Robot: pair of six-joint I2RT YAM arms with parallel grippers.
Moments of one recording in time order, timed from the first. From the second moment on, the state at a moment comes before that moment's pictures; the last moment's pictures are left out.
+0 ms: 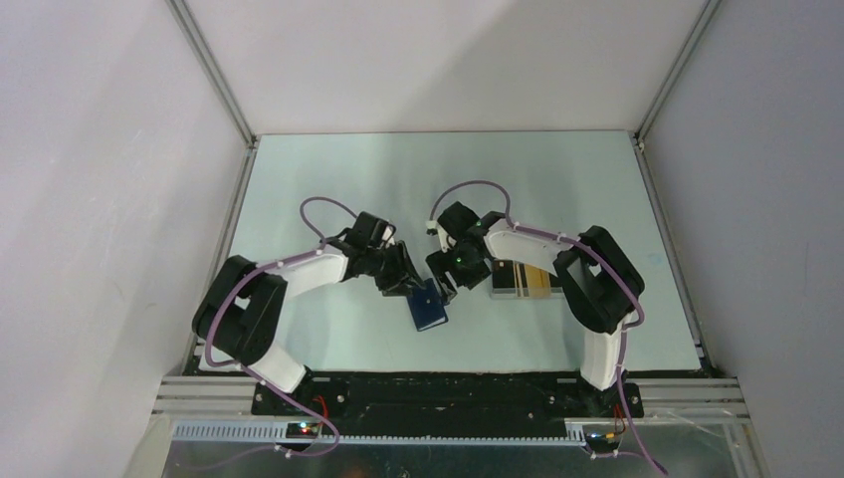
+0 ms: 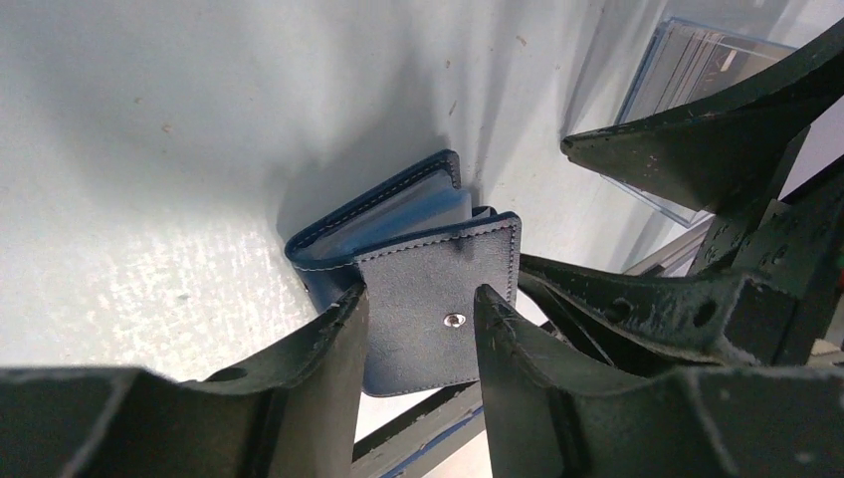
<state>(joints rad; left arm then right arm) -0.51 1.57 0.80 -0.25 0.42 -0.85 0.74 1.89 1.28 -0.66 -0.20 0.17</state>
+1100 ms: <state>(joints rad) -0.38 1.47 0.71 -0.30 0.37 -0.86 0.83 2.12 1.55 -0.68 -0.45 0.25</state>
